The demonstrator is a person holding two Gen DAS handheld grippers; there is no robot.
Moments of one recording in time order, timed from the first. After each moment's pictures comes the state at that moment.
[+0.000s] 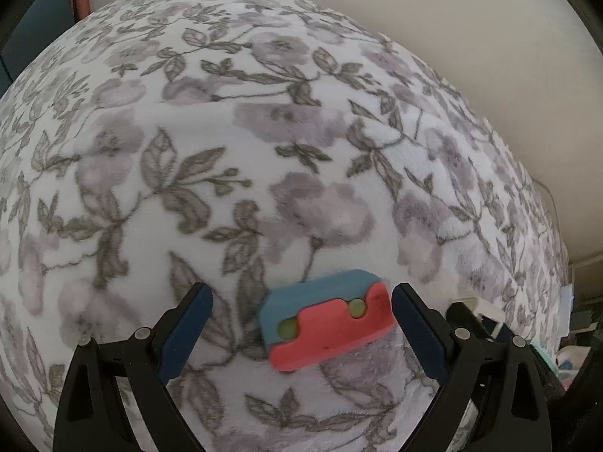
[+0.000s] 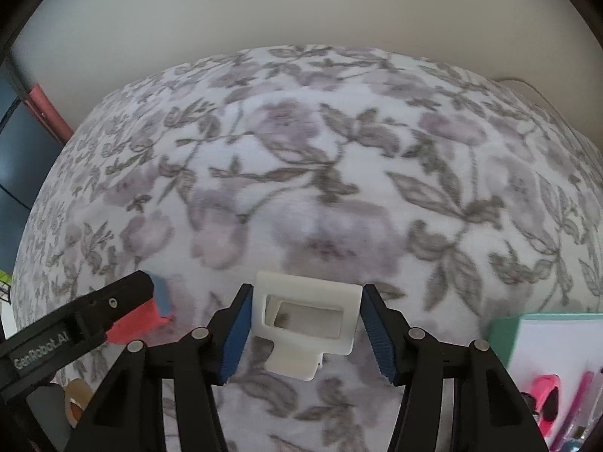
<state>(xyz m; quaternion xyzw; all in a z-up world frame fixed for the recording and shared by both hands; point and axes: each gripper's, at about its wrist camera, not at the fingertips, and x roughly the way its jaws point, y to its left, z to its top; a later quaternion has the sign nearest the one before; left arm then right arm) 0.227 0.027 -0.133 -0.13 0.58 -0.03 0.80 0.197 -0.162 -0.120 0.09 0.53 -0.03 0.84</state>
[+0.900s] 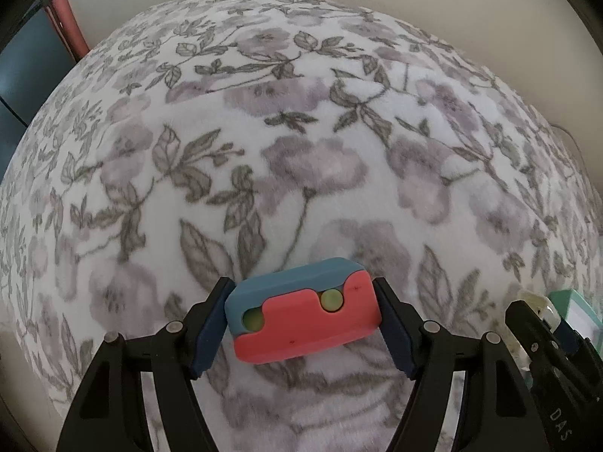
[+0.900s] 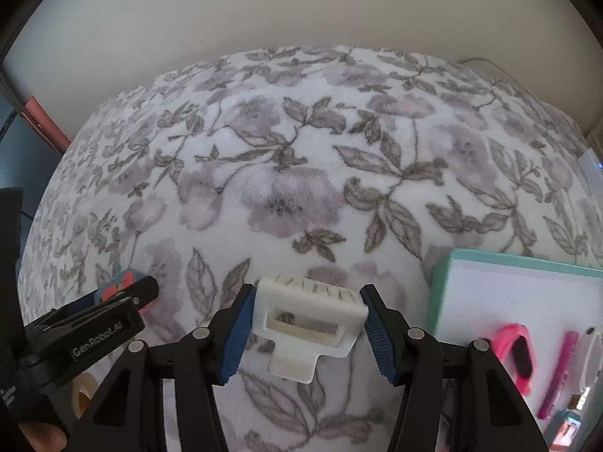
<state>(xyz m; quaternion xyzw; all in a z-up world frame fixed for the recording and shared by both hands) 0.194 -0.006 -0.127 -0.03 0.60 0.00 0.80 0.147 -0.184 -0.099 0.11 0.53 -0.04 0.84</state>
